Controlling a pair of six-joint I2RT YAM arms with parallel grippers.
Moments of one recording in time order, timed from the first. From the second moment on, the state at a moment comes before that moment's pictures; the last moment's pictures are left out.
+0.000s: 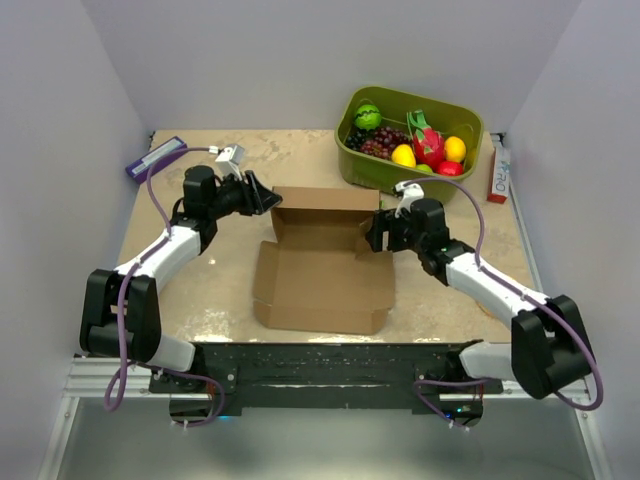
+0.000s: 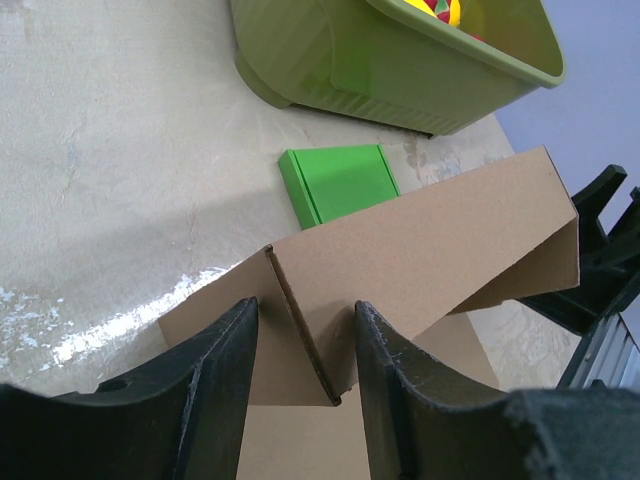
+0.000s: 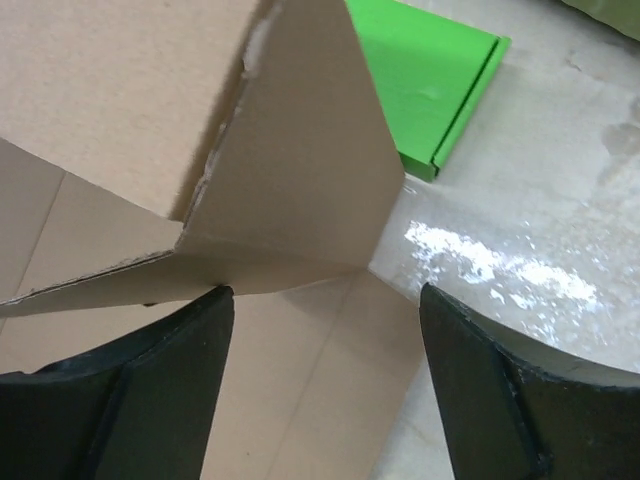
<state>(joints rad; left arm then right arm) -0.16 1.46 0.87 0.25 0.59 -0.42 0.38 1.27 0.71 -0.01 -0.10 0.24</state>
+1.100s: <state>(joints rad) -0.15 1.46 0.88 0.24 0.59 -0.41 0.40 1.51 0.70 0.44 -0.18 0.10</state>
